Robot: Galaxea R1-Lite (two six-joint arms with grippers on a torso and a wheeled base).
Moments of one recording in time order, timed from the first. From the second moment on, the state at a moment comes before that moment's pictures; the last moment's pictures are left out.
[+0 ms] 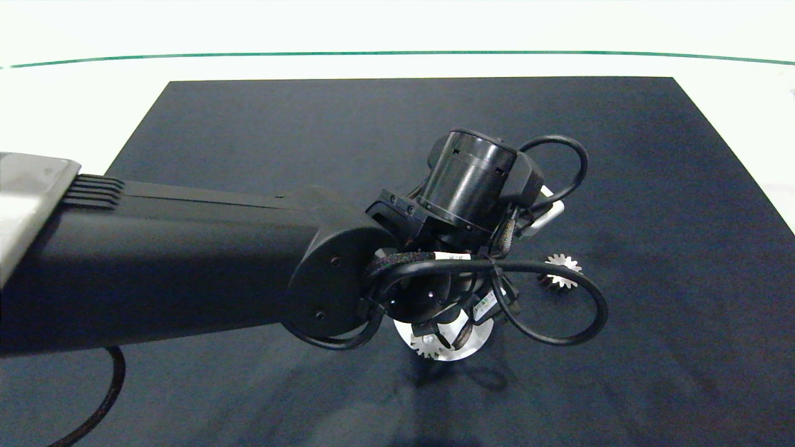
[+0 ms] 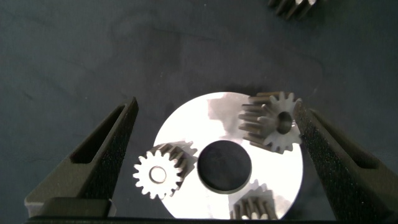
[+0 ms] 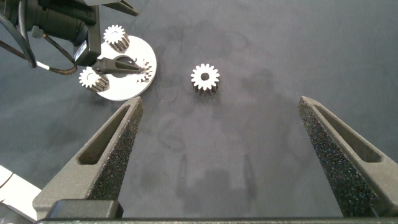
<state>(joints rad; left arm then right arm) -0.97 1.98 -1.61 0.17 0.34 0.38 0.36 0.78 -0.85 0.24 0.01 -0.17</state>
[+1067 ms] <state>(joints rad) -0.94 1.98 -1.61 0.17 0.34 0.42 0.36 0.78 -0.84 0.24 0.02 -0.17</state>
